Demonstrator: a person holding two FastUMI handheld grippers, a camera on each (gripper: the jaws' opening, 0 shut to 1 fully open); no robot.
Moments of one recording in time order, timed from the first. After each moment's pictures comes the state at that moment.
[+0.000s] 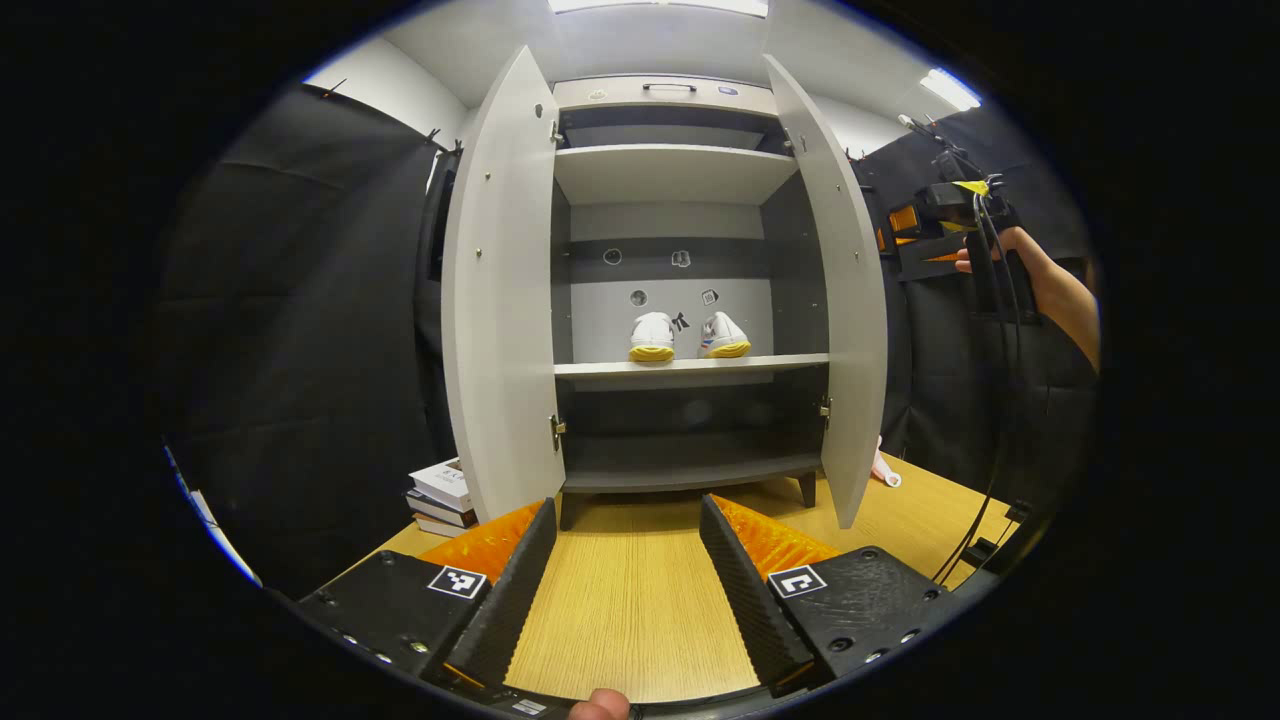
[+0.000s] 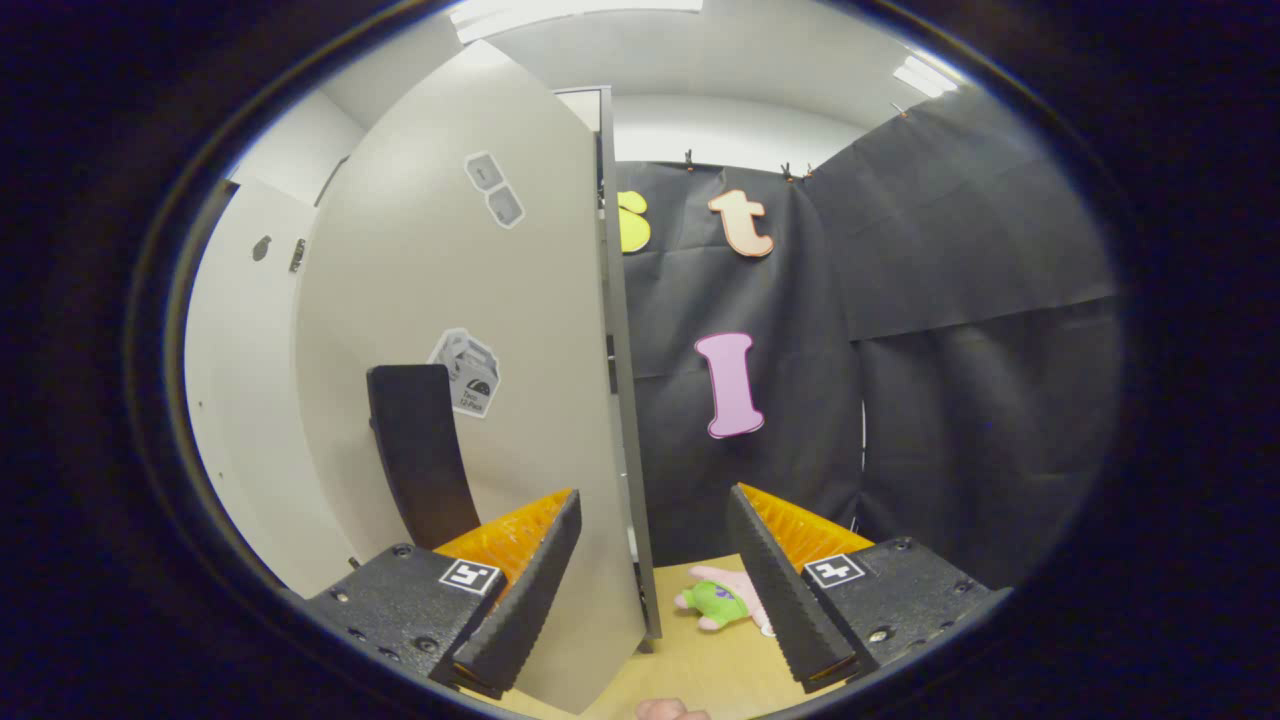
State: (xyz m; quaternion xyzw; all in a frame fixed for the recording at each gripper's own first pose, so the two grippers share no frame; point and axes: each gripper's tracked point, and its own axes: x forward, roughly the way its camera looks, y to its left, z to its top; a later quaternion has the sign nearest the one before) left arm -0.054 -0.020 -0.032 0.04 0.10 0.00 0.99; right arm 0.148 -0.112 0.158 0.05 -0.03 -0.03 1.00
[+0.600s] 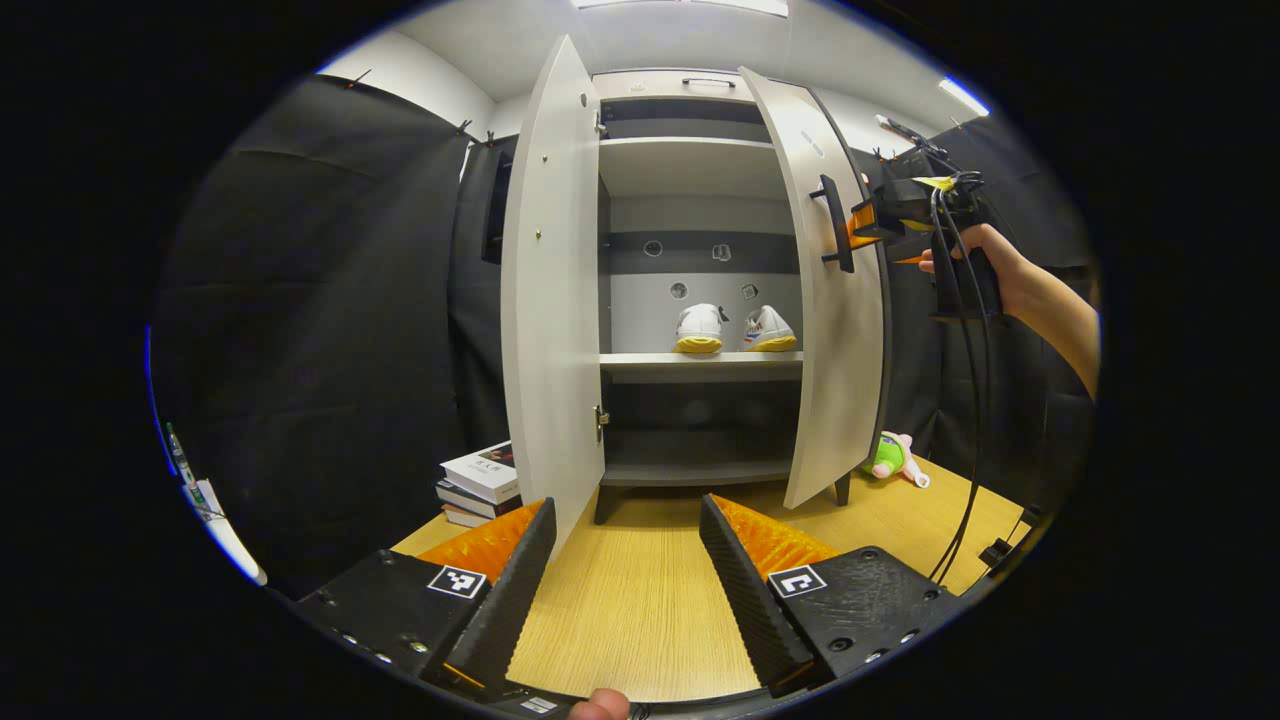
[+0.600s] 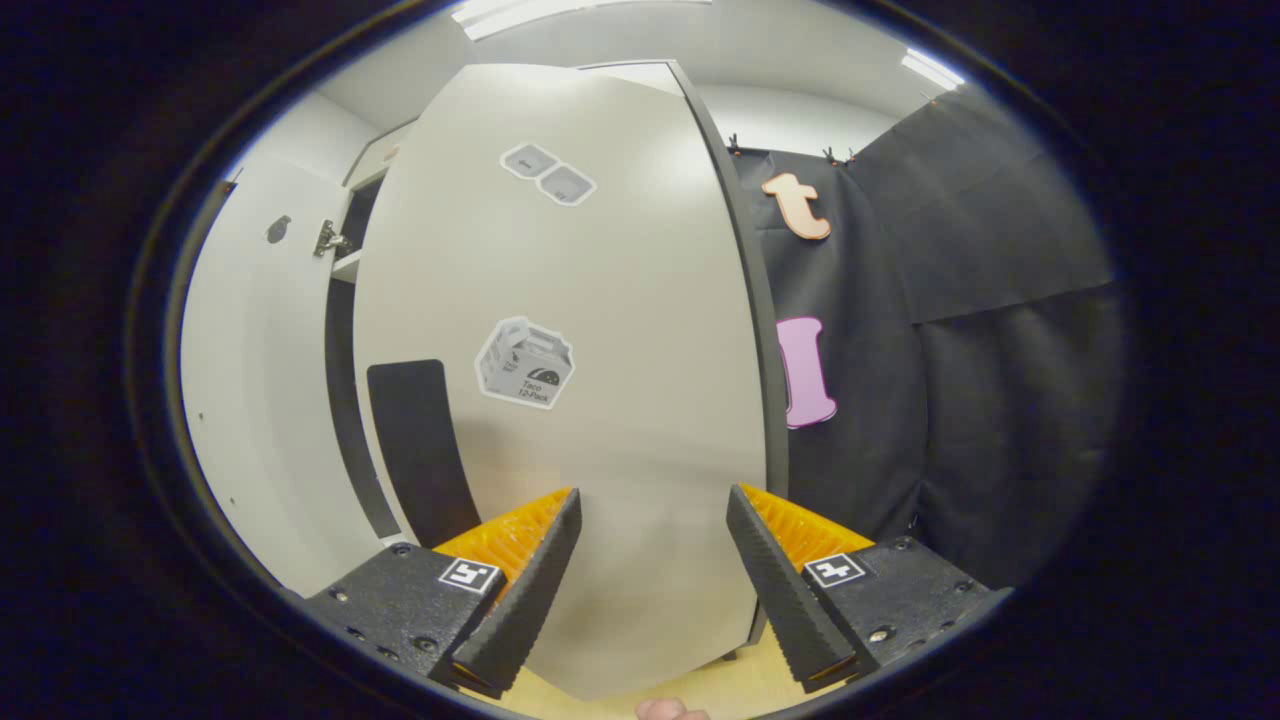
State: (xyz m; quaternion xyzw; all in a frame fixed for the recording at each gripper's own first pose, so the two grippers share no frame) left arm -0.053 0.022 -0.039 0.03 0.11 0.04 0.99; right arm 0.203 -0.016 0.155 0.06 -0.02 0.02 1.00
